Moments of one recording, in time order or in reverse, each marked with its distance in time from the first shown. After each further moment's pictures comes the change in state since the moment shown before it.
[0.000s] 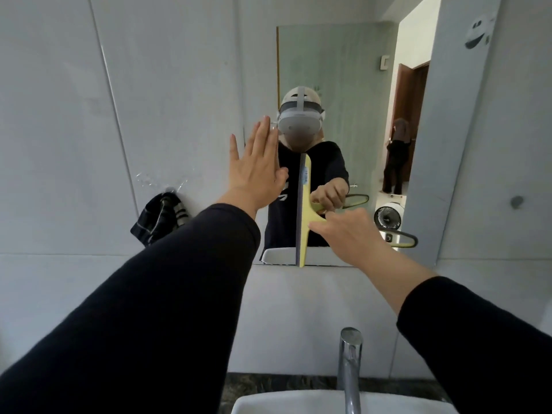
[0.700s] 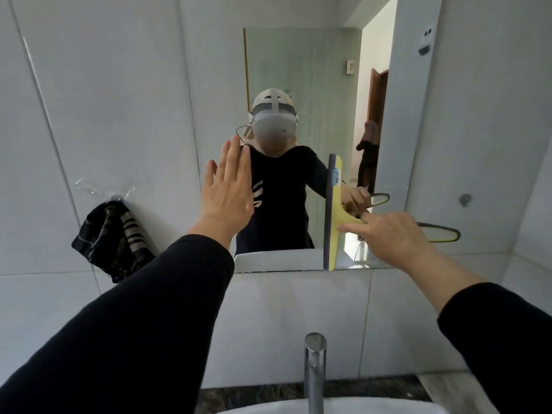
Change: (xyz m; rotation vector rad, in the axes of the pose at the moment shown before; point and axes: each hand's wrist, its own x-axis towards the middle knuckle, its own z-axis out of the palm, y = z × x) left_hand -0.014 0.034 0.032 0.012 -0.010 0.003; right_hand -0.071 0.100 0.034 0.004 -0.145 0.101
